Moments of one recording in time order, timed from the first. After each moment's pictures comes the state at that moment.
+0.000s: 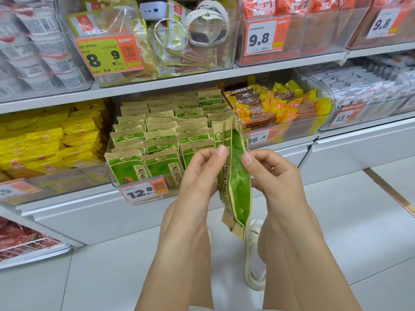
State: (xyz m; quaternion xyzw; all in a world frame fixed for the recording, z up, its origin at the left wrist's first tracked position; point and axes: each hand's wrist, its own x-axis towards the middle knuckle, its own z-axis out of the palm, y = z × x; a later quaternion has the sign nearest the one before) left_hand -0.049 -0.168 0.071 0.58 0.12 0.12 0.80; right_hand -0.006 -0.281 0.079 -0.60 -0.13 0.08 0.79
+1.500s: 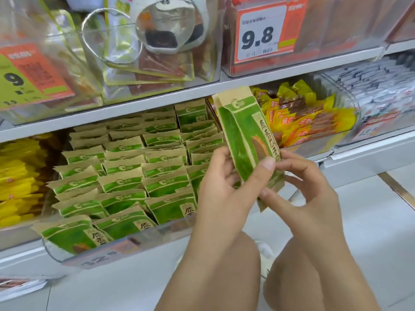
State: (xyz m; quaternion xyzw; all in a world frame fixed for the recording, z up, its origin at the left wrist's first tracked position) left_hand 0.095 -0.184 0.066 0.64 0.10 0.12 0.75; right_hand 0.132 -0.308 0.037 -0.74 -0.15 -0.06 0.65
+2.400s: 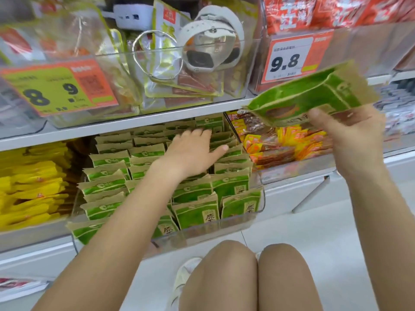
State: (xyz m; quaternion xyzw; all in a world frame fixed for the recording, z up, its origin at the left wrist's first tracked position) left_hand 0.166 -0.052 0.077 0.99 0.08 -0.11 0.11; right_hand 0.236 -0.298 0.101 -0.66 -0.26 -0.11 0.70
